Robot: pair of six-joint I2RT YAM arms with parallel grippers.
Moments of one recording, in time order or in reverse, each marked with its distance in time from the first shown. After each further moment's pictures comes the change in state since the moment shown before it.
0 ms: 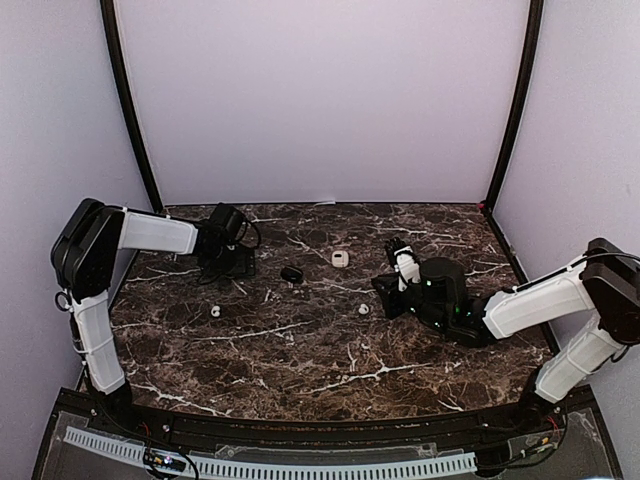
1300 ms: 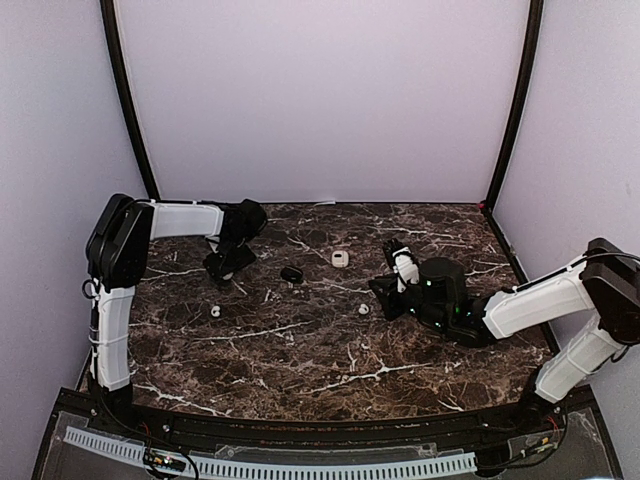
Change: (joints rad) left arm -0.039 0.233 0.377 -0.468 -0.207 -0.756; right arm 0.000 0.000 0.000 0.000 -0.042 0.000
